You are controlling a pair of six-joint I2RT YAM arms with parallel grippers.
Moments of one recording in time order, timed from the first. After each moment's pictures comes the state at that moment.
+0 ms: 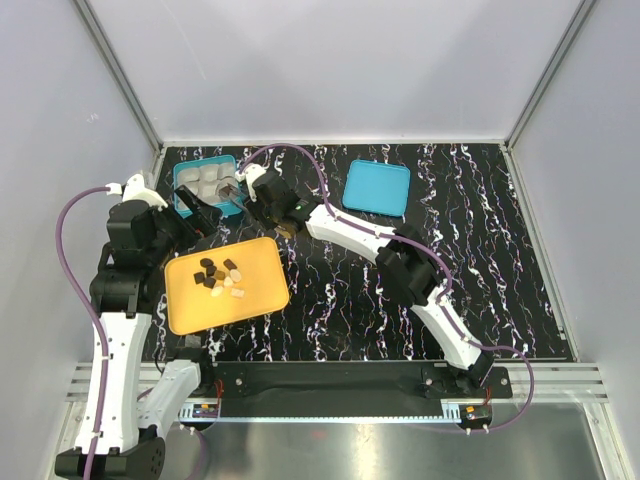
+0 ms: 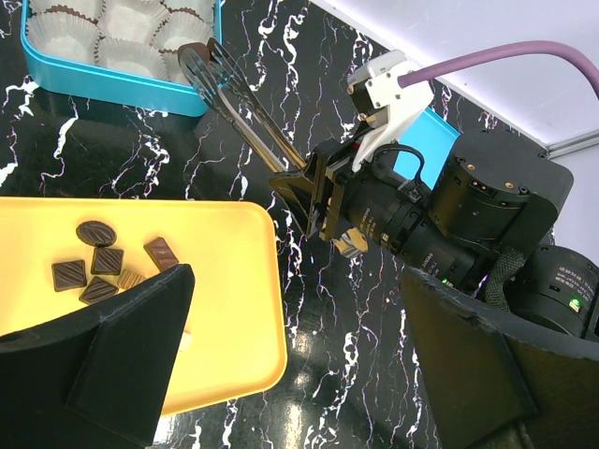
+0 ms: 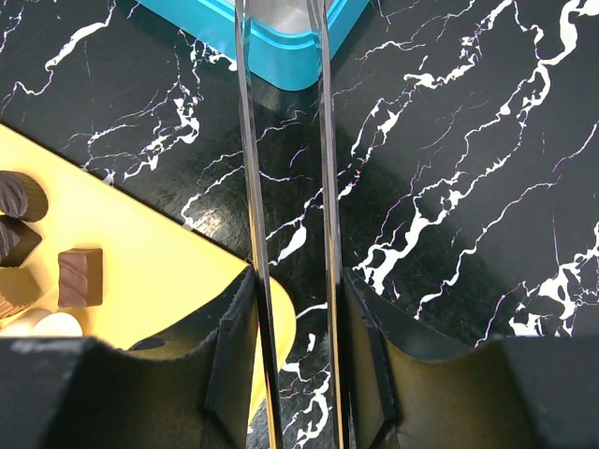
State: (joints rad) left arm -0.01 0.78 1.09 -0.72 0.11 -0.55; right arm 0.91 2.37 2.08 -0.32 0.11 0.05
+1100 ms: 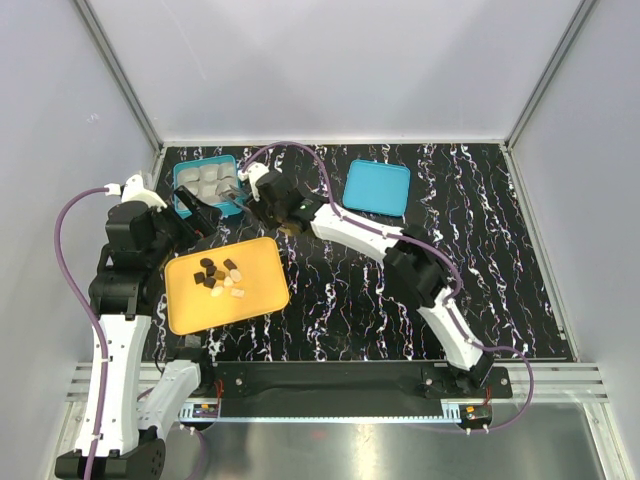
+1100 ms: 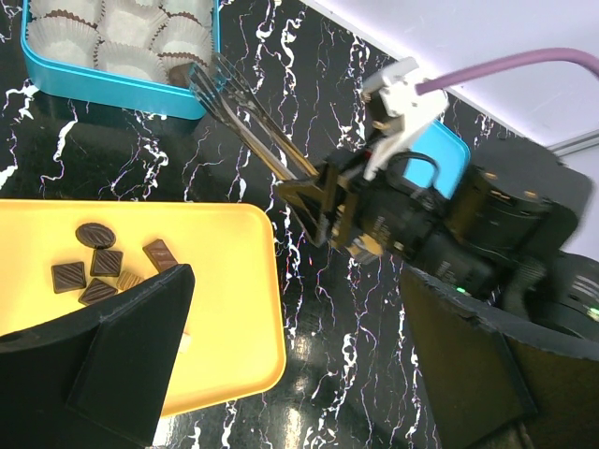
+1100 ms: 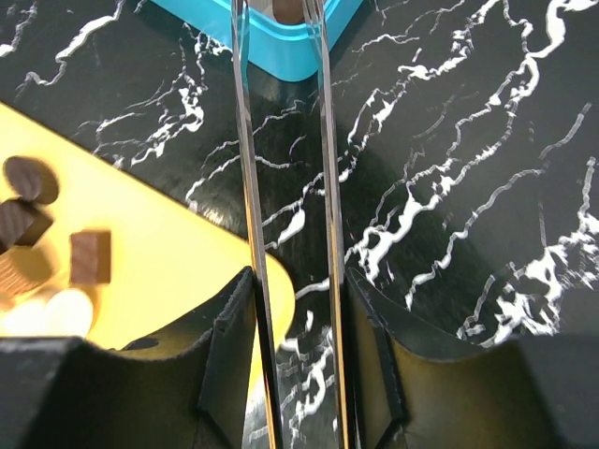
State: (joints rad) left arm -0.01 0.77 1.09 -0.72 0.11 -0.55; right arm 0.91 2.32 2.02 -0.32 0.11 0.05
